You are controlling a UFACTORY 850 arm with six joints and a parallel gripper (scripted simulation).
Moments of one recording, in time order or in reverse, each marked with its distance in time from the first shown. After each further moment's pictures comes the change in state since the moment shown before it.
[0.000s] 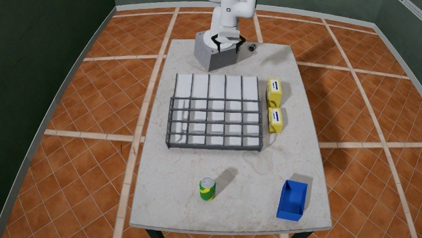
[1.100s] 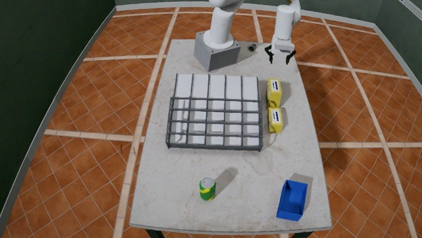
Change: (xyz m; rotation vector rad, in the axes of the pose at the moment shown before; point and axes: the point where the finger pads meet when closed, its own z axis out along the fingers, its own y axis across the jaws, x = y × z) arm 0.010 -0.263 0.038 0.029 -0.017 0.010
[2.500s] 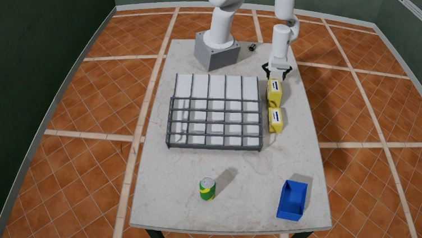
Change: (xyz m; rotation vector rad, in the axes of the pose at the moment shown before) arm 0.001 0.004 0.110 0.014 -0.004 -0.001
